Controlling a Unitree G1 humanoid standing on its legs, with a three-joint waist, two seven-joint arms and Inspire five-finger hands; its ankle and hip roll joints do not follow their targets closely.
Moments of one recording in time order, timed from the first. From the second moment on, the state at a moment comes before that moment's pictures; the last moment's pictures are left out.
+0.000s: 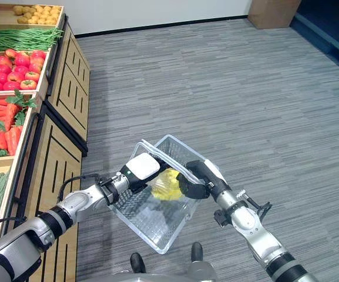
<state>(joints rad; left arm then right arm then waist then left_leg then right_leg) -0.50 0.60 -0.83 0.48 0.95 -0.26 0.26 -0.01 -0.65 0.44 0.11 0.18 -0.22 0.00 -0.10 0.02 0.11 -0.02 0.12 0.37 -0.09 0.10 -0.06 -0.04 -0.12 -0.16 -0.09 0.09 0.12</state>
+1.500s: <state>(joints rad) 0.05 0.28 -0.09 1.17 -0.12 -0.19 0.09 0.03 -0.44 0.01 1.17 -0.02 -0.20 -0.23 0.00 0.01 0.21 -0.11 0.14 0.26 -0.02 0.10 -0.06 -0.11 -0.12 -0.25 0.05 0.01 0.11</state>
